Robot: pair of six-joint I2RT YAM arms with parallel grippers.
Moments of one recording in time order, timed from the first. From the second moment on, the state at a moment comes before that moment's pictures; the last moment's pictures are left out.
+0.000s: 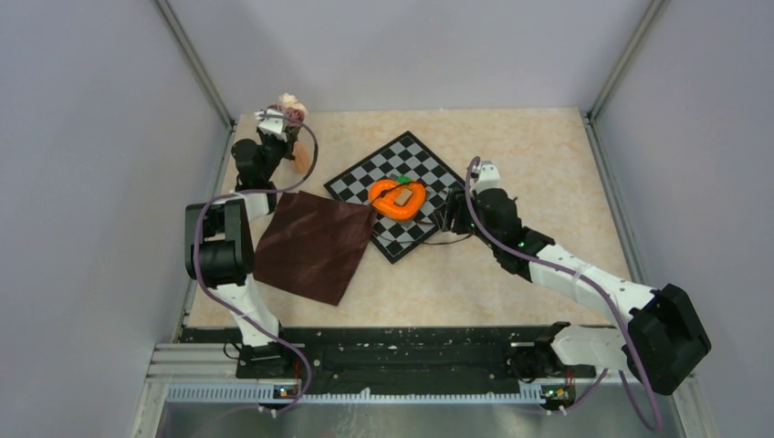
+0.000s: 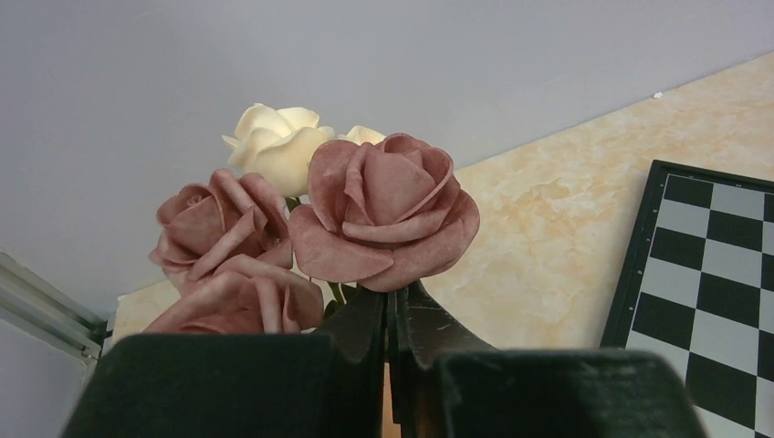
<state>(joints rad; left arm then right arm) 0.12 1.86 1.04 0.93 0.48 0.12 0.66 1.18 0.71 0.09 0.16 0.44</state>
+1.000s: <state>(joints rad) 0.08 1.83 0.92 1.01 0.32 -0.01 0.66 1.14 0.71 0.11 0.15 0.44</state>
